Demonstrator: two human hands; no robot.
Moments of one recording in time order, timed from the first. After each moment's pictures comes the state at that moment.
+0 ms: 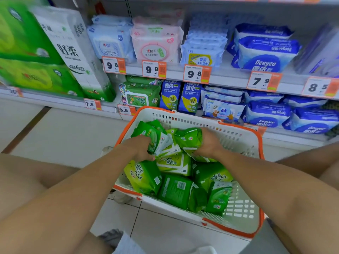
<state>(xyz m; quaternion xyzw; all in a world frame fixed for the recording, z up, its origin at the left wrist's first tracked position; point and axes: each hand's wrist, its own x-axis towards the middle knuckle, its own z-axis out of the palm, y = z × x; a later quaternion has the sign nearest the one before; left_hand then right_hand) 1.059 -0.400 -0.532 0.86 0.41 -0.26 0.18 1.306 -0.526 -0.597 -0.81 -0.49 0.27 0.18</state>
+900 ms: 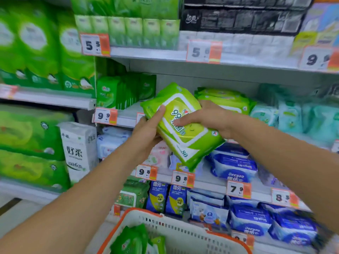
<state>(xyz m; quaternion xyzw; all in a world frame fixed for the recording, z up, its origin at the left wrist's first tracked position) 1.165 -0.353 -0.229 0.53 0.23 0.43 0.70 1.306 -0.460 -0.156 -0.65 -0.53 0.33 0.43</state>
